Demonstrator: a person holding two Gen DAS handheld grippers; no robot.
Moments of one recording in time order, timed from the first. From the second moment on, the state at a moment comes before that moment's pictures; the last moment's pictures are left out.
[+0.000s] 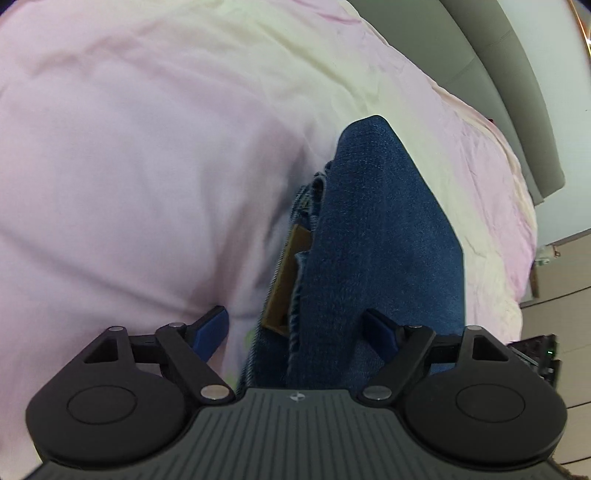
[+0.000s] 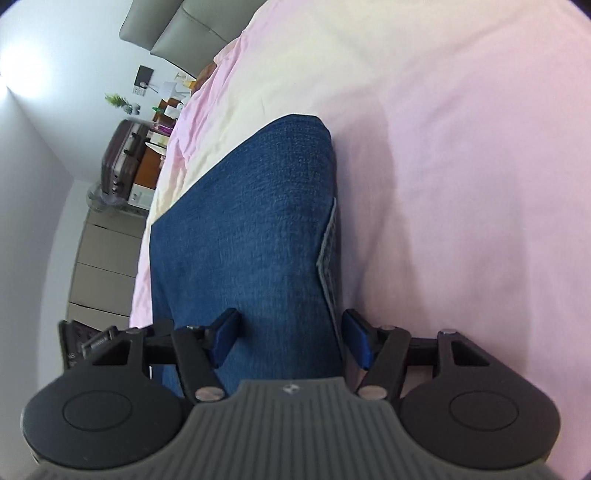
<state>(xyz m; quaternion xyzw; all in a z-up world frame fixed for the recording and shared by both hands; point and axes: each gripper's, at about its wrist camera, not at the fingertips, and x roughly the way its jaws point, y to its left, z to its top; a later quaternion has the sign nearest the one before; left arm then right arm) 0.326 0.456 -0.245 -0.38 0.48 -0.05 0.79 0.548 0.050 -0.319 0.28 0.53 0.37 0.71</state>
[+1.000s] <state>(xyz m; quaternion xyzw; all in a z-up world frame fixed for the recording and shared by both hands) 0.252 0.321 -0.152 -0.28 0.49 -0.04 0.82 0.462 -0.037 -0.241 0.32 0.56 0.37 0.67</state>
